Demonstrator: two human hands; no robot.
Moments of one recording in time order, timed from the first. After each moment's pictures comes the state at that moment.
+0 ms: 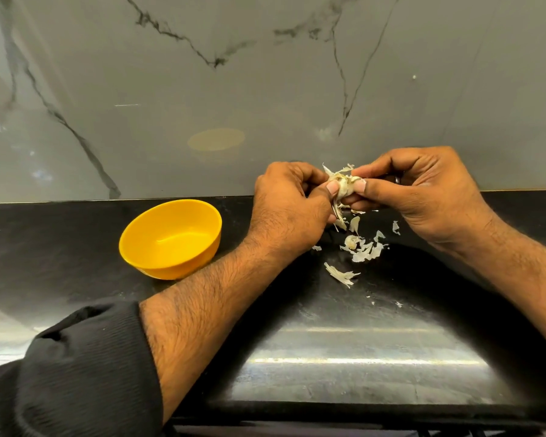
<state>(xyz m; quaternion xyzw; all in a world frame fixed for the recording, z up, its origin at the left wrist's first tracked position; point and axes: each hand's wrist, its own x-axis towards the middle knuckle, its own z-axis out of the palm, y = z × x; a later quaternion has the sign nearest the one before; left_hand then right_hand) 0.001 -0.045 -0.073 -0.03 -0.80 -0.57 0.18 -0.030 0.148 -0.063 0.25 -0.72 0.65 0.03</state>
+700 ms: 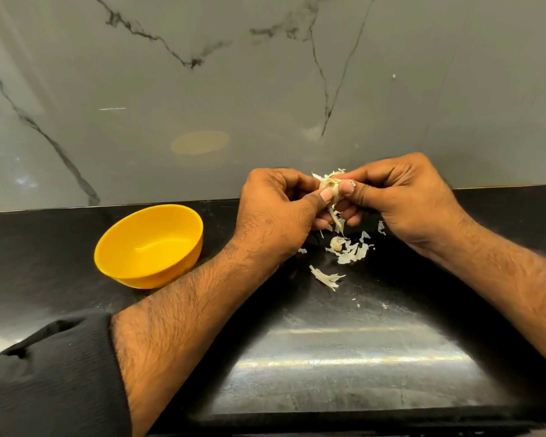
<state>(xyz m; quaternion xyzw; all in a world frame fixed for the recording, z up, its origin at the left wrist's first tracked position) 0.004 -0.041 -0.076 -0.03 -0.75 -0.65 0.12 -0.034 0.145 -0.071 0.22 -0.75 0.63 0.04</state>
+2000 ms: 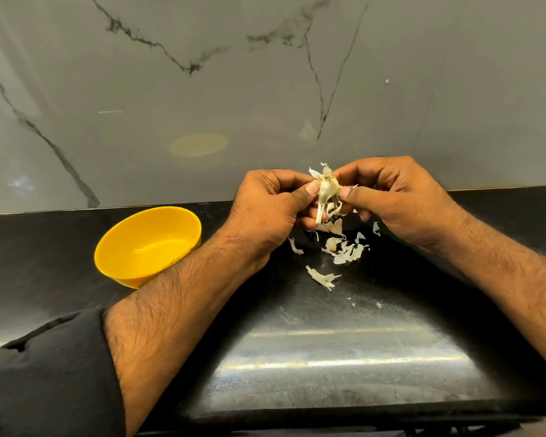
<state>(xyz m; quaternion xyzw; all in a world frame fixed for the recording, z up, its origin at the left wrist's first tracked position) 0.000 -0.053 -0.070 -0.04 -0.71 -0.71 0.03 -0.036 0.157 -0.065 0.28 -0.81 0.52 0.03</state>
